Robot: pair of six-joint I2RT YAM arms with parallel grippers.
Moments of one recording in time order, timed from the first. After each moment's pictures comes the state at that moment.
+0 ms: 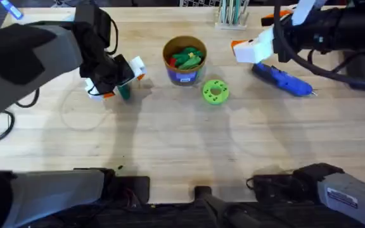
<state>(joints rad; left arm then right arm) -0.03 1.50 0.93 -0.71 0.00 -0.63 0.21 1.15 1.06 -0.60 -0.33 -0.28</state>
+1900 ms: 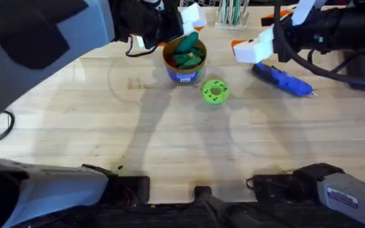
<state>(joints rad) -0.33 1.55 1.20 -0.45 0.28 -0.60 0.21 1.15 1.06 -0.60 -0.33 -0.28</state>
